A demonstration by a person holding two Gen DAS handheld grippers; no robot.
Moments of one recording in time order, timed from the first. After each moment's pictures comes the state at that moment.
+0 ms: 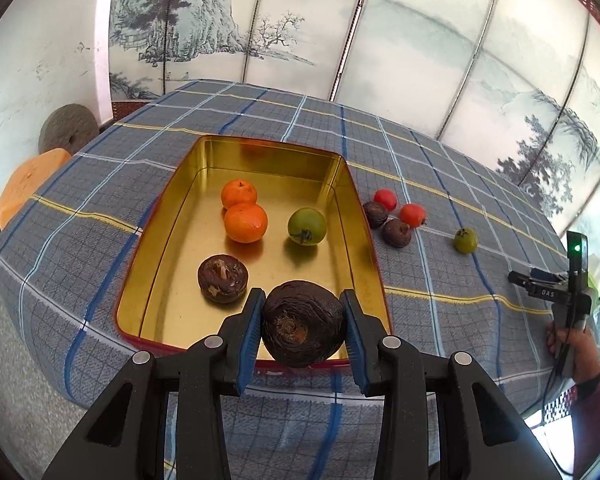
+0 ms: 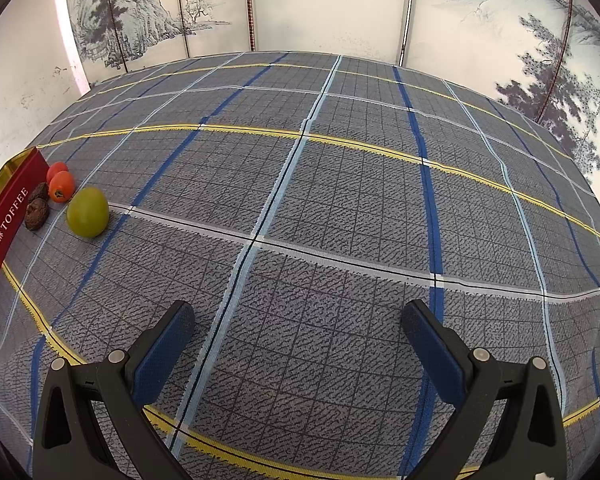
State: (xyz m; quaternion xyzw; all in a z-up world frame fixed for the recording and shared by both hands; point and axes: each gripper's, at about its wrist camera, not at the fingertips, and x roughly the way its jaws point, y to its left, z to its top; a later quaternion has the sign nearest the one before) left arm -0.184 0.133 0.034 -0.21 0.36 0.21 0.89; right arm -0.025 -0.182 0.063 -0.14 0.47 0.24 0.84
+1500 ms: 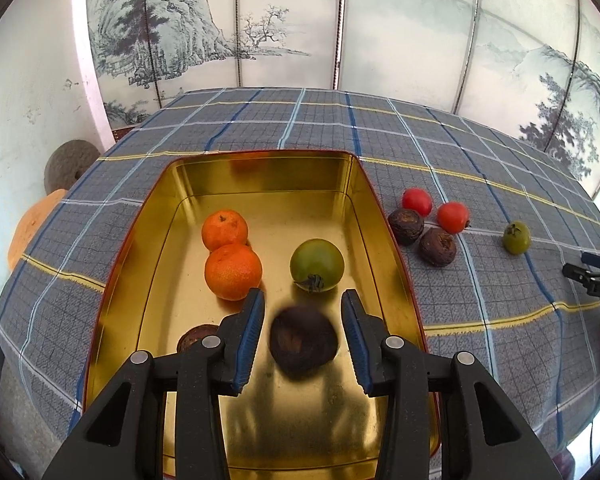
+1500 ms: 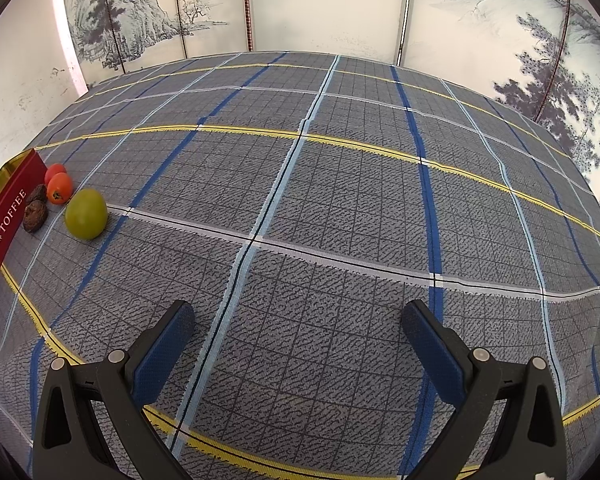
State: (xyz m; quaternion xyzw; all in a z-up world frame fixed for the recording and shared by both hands) left arm -0.113 0.152 0.008 -0.12 0.38 0.24 0.88; right arm -0.025 -0.182 0.063 -0.14 0.47 0.24 0.84
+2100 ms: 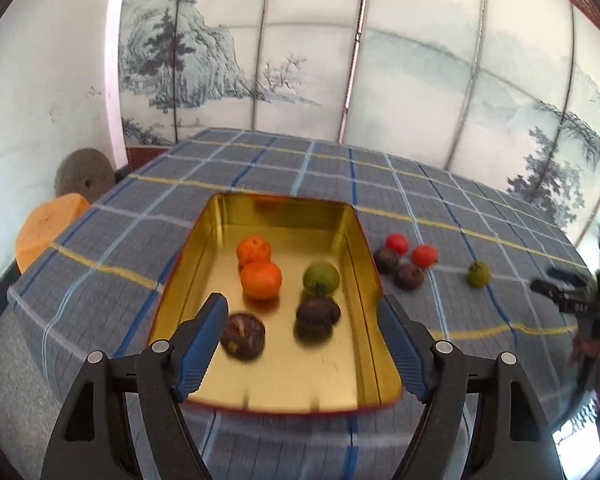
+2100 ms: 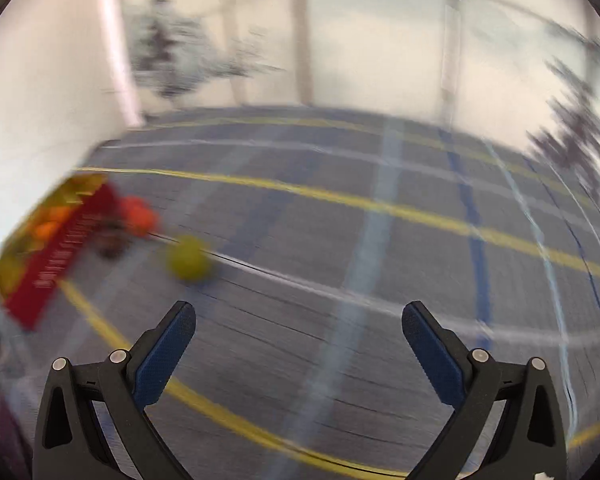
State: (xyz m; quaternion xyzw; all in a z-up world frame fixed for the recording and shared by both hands) left arm -0.185 0.133 0.051 -0.15 0.30 0.24 0.91; right arm -0.069 -0.140 0.111 -0.12 0.38 0.36 0.84
